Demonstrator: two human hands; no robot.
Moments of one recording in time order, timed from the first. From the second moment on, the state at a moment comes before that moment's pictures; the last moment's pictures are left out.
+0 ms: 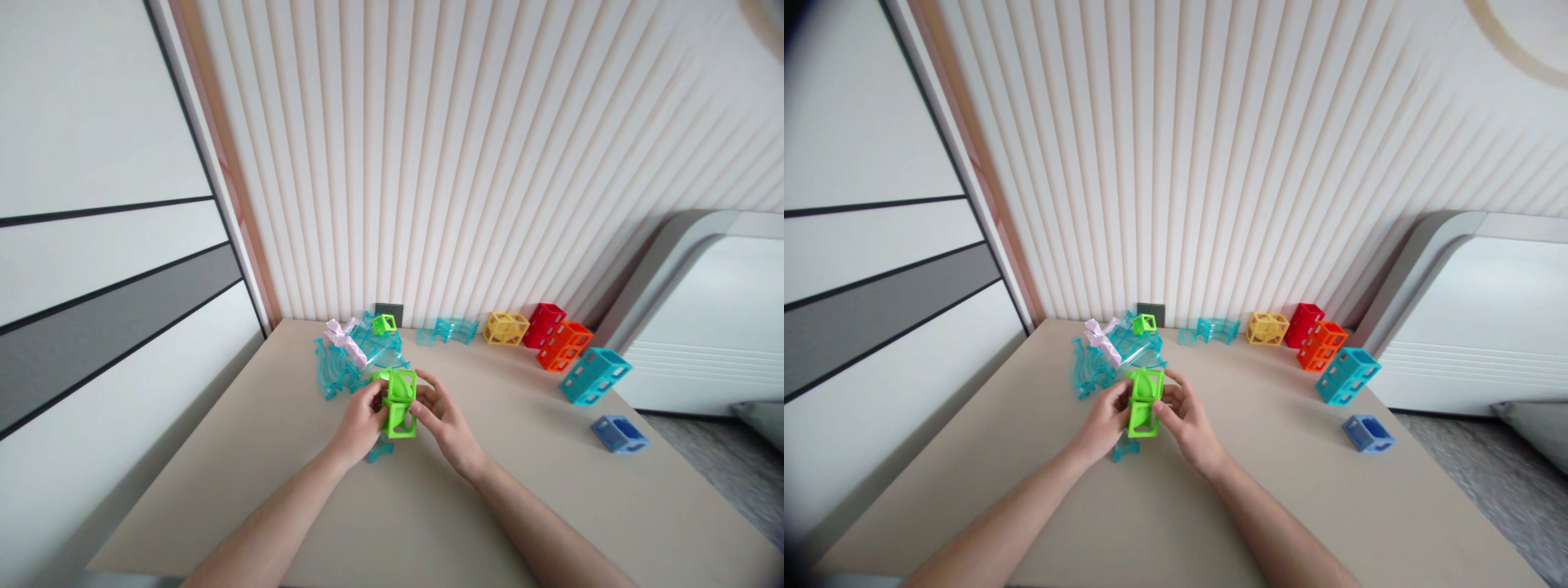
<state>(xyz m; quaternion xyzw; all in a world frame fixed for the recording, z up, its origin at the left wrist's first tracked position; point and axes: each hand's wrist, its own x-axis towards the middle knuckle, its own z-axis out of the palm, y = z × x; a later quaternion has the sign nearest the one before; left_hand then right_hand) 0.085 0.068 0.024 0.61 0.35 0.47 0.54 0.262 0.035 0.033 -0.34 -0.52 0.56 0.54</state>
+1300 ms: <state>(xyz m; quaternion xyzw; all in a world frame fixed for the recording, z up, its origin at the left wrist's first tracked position) 0.083 0.062 0.038 0.59 0.40 0.53 0.45 0.255 0.030 0.044 -0.35 -0.63 0.49 0.50</state>
